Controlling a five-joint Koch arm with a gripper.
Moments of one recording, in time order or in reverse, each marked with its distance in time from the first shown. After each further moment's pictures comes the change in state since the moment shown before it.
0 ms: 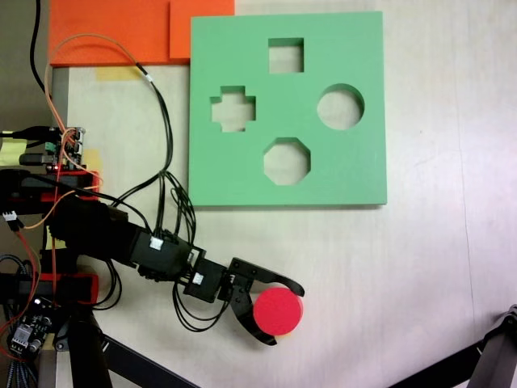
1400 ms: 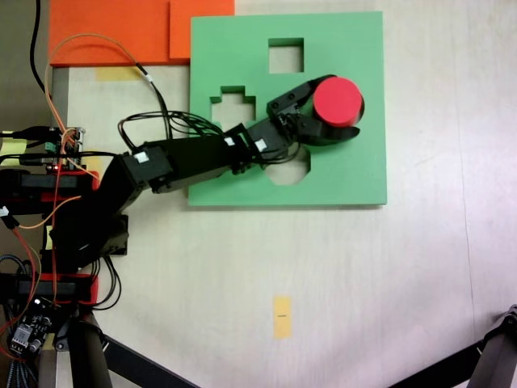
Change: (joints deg) arm -49.0 -2.5 -40.9 39.3 -1.1
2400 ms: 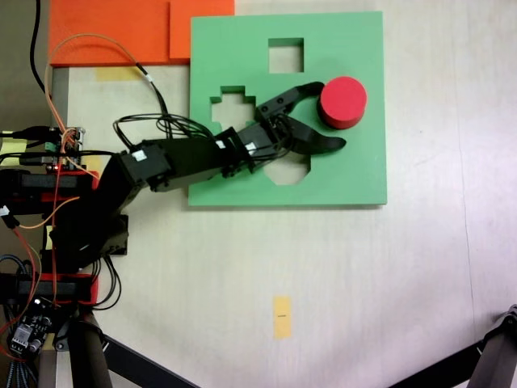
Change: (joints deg) arm -1.5 4.5 10.6 0.3 -3.5
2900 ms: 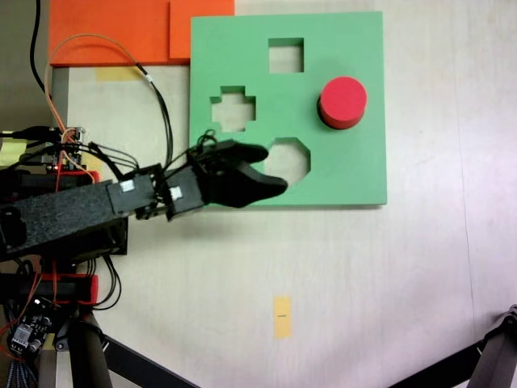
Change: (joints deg) arm 14.6 63.5 22.8 54.4 -53.0
